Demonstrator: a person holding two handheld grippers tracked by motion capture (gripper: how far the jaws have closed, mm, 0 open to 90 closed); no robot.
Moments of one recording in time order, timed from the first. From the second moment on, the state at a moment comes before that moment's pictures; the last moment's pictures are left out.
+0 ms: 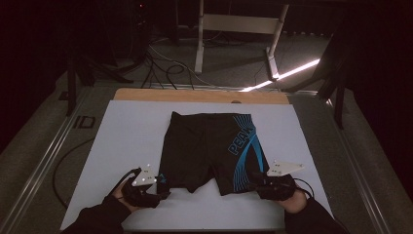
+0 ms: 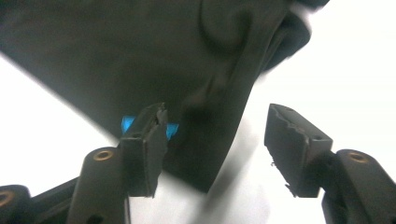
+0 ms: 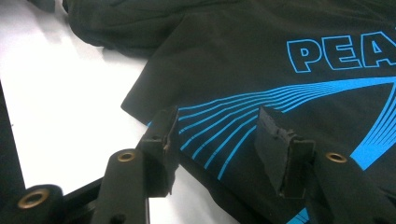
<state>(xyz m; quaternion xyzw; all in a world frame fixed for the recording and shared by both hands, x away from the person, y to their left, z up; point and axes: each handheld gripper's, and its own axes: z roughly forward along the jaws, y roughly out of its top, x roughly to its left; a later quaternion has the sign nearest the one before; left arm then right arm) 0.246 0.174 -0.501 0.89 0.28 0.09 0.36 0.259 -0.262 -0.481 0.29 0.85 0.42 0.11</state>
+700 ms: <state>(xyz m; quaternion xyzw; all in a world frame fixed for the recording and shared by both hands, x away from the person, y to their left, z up) 0.269 0.197 -0.477 0.87 0.29 0.17 0.37 0.260 -0.254 -0.480 0.29 0.85 0.43 0.09</state>
